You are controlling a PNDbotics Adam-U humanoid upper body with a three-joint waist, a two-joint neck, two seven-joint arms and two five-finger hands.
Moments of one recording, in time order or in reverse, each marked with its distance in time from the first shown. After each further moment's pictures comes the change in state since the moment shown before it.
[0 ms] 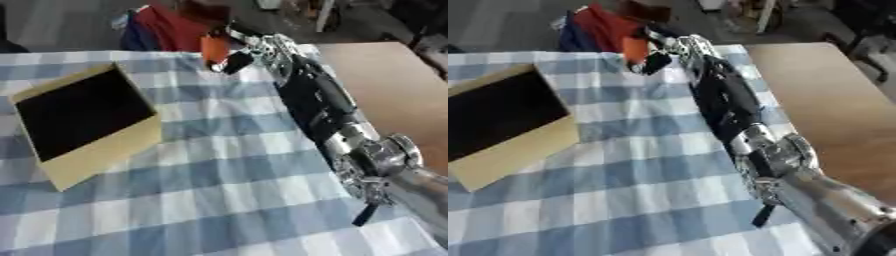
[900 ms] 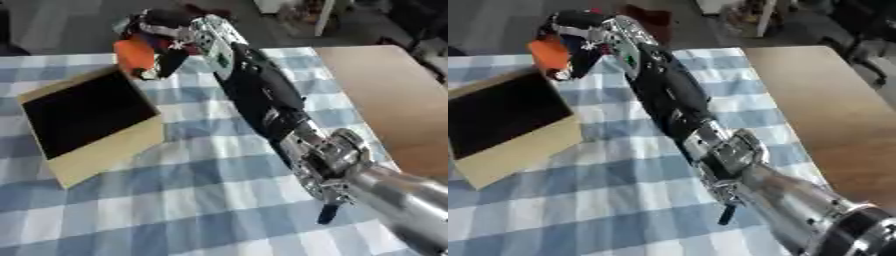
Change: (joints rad) left arm -0.005 0.000 -0.012 0.000 0.000 -0.019 -0.005; right arm -0.041 0.176 0.124 -0.129 -0.025 -0.146 0.169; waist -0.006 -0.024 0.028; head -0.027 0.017
